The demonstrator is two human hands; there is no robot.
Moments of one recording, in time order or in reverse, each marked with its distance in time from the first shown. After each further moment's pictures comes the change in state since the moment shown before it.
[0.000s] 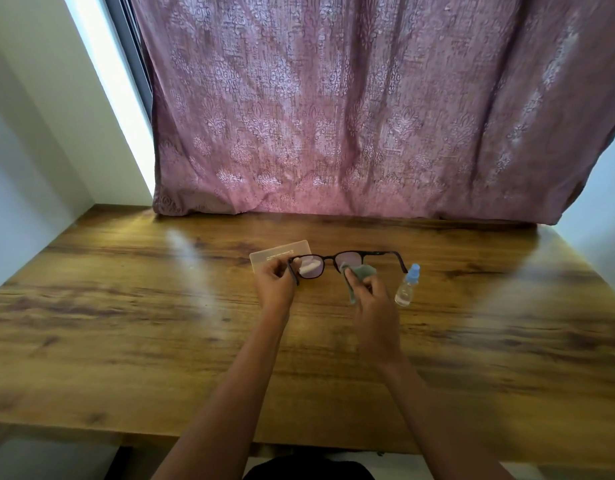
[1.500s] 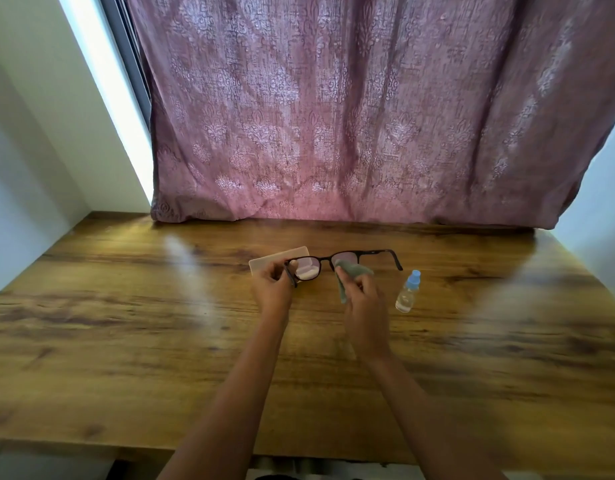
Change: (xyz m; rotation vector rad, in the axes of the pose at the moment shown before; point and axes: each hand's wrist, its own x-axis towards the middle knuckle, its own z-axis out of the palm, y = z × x) left_hand -0.001 0.014 -0.001 0.005 0.025 -0.047; right_hand 0.012 -0.013 0.011 -0.016 -0.001 0.031
